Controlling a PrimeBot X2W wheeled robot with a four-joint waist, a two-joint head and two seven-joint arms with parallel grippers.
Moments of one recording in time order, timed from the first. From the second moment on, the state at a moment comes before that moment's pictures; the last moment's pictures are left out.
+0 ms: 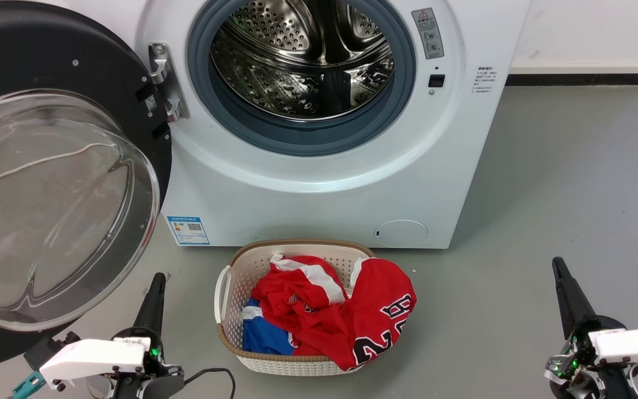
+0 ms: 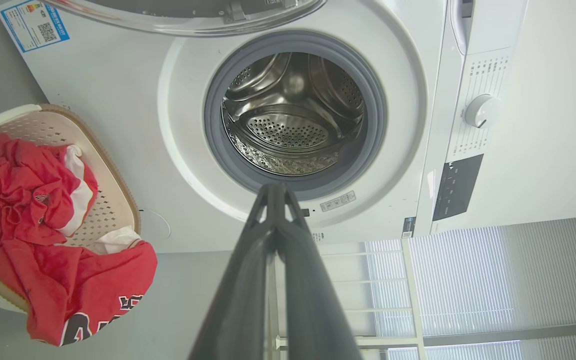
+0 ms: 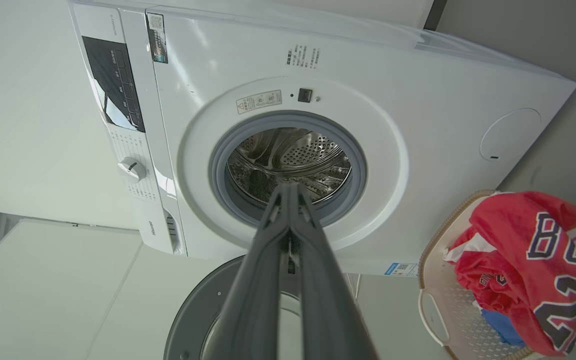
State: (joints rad) left arm -0.07 0.05 0.10 0.23 -1.45 -0.12 0.08; right arm -0.06 -0.08 -0.07 0.21 1.49 0.13 0.04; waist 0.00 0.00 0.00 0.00
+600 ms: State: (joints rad) left arm -0.10 0.05 0.11 0.24 -1.58 -0.13 0.11; right arm -0.09 -0.08 -0.08 0.24 1.61 0.13 0.08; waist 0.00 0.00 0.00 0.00
